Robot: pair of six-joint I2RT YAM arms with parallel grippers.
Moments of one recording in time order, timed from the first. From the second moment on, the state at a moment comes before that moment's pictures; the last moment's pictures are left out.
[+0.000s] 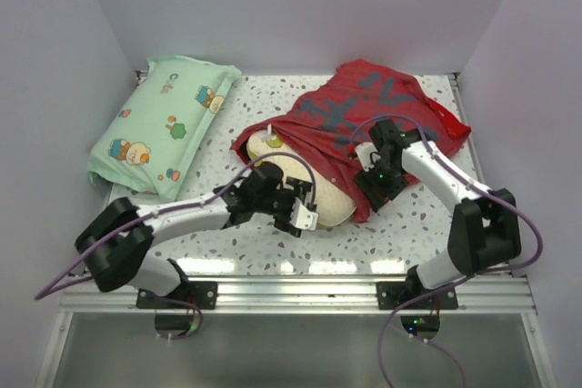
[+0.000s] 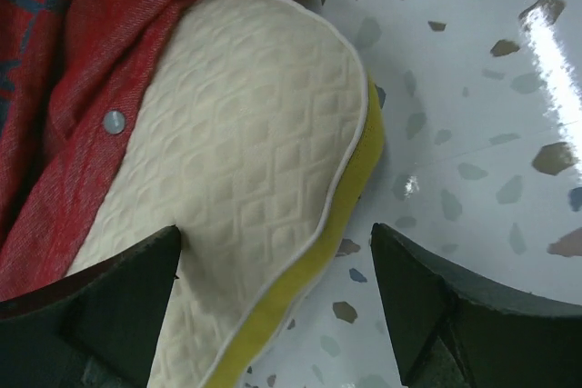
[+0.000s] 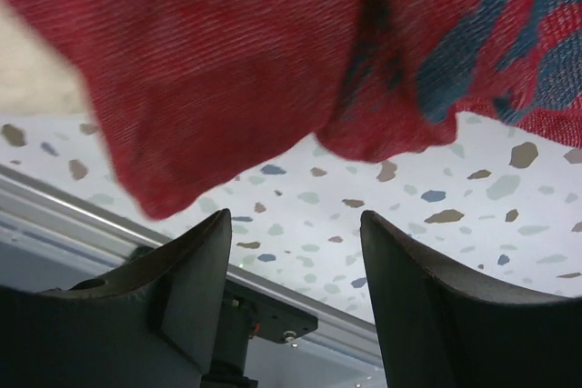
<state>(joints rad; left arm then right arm) -0.85 1.38 0.74 -0.01 0.47 0.91 0.34 1.48 1.11 -1.09 -0.07 -0.33</state>
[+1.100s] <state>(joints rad) -0.81 2.07 1.54 0.00 0.66 0.24 -0.34 1.80 1.49 -1.33 -0.65 -0.46</state>
